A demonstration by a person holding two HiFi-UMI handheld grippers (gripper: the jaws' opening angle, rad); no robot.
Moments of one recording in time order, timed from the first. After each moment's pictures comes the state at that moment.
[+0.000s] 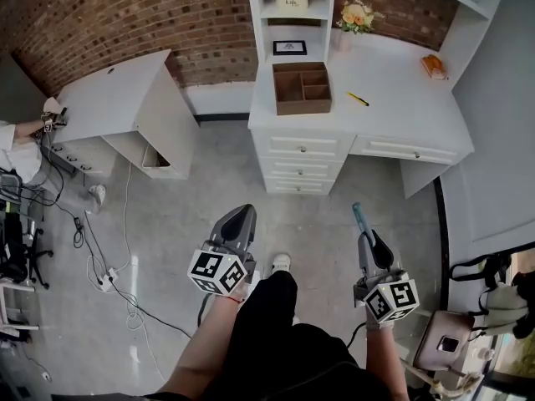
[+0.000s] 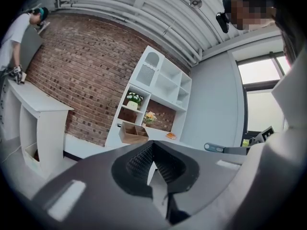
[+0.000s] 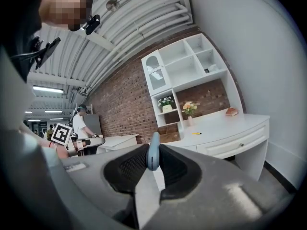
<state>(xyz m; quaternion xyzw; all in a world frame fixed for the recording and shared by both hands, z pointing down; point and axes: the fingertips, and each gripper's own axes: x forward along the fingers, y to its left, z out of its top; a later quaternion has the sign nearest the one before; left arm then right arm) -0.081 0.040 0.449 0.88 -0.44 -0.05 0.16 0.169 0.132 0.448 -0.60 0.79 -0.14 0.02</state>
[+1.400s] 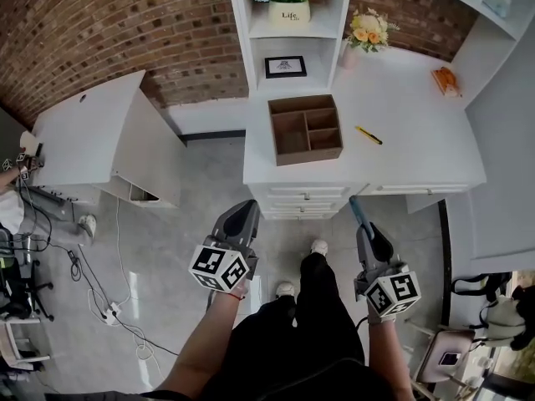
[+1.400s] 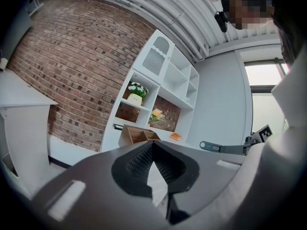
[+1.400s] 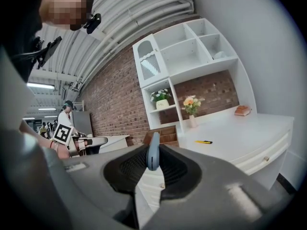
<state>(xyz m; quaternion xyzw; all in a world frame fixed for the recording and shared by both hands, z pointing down) -0.058 -0.198 0.467 0.90 -0.40 -0.04 0.18 0.170 -0.099 0.458 -0.62 0.78 -0.14 0.00</state>
